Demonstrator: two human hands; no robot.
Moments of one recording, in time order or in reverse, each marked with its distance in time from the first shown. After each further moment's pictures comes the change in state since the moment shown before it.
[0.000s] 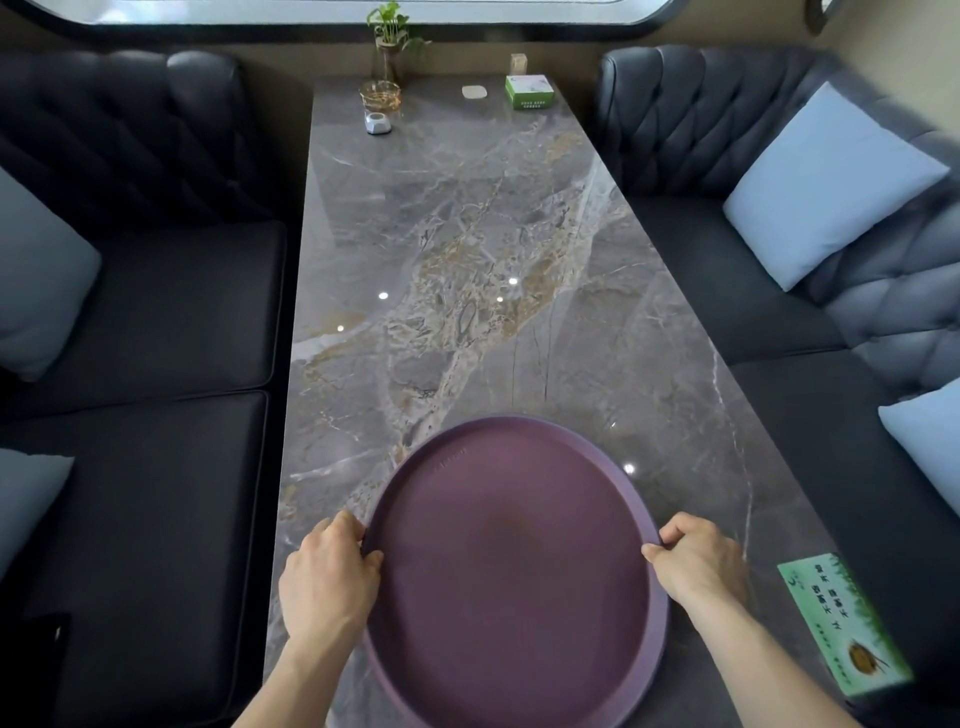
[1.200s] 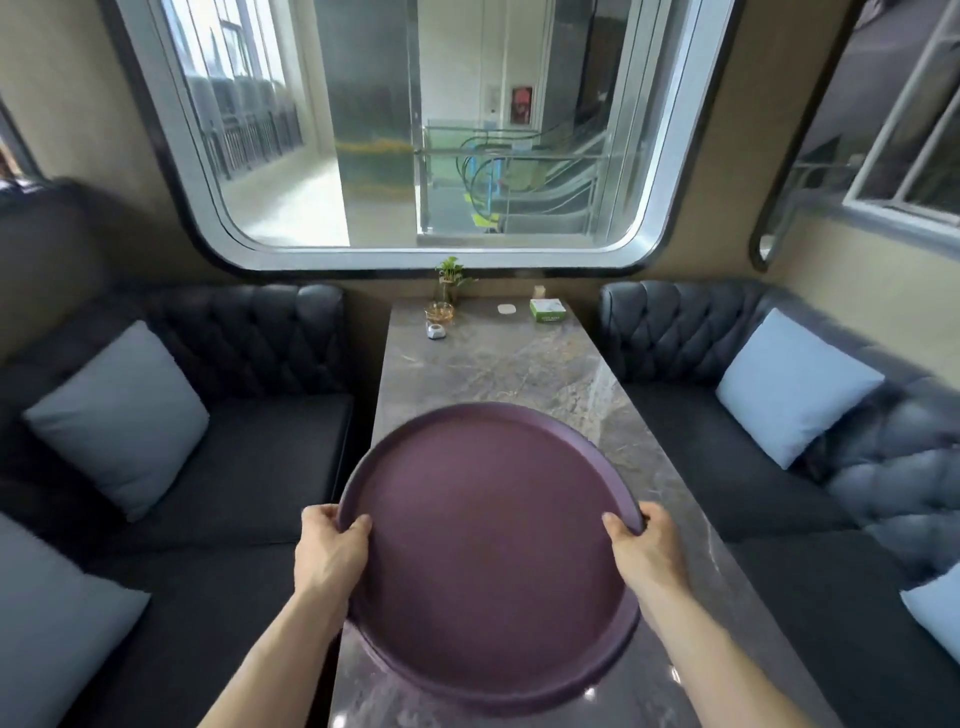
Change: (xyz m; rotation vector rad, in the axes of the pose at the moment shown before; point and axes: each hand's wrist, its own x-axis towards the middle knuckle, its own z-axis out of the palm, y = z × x) left_hand 0.031 0.022 -0.185 -0.938 0.089 -0.238; right_hand -0.072 -0.141 -0.126 0.650 0.056 -0.333
